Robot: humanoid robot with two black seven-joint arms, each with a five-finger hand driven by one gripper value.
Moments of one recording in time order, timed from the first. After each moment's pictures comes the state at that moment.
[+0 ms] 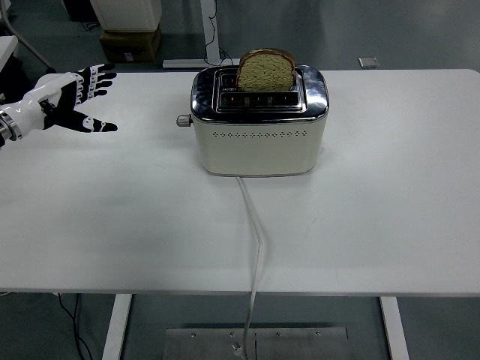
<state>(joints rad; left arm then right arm) -0.87 0.61 -0.64 -0.70 0.88 -0.45 -0.38 0.01 0.00 0.42 0.14 -0.35 0.07 0.13</state>
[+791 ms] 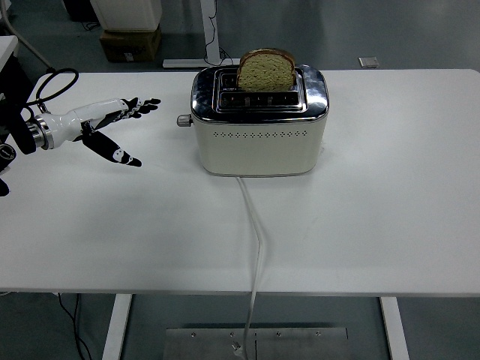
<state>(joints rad) -0.89 0.59 -0.58 -0.85 1.25 -0.42 -0.39 0.01 0.00 0.42 0.14 -0.35 0.07 0.13</state>
